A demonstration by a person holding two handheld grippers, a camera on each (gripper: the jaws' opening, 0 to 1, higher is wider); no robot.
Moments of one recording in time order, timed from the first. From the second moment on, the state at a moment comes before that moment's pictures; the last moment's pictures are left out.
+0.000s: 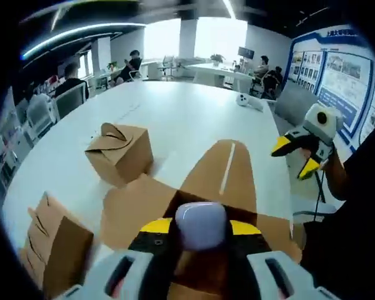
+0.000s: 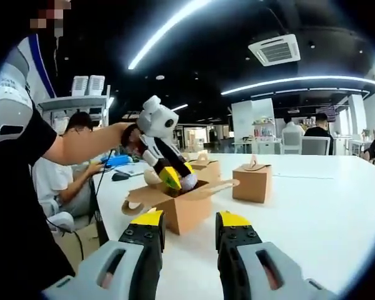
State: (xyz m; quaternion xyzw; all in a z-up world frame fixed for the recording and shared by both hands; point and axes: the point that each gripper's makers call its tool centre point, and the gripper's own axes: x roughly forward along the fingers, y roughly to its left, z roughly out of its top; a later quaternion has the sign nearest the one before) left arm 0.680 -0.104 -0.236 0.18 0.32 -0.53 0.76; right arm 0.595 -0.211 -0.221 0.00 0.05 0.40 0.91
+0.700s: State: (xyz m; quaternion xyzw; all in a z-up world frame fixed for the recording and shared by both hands) left arm 0.663 -0.062 -0.161 -0.03 0.14 -0.47 0.87; right arm 0.604 -0.198 -0.224 0.01 0.06 0.40 0.92
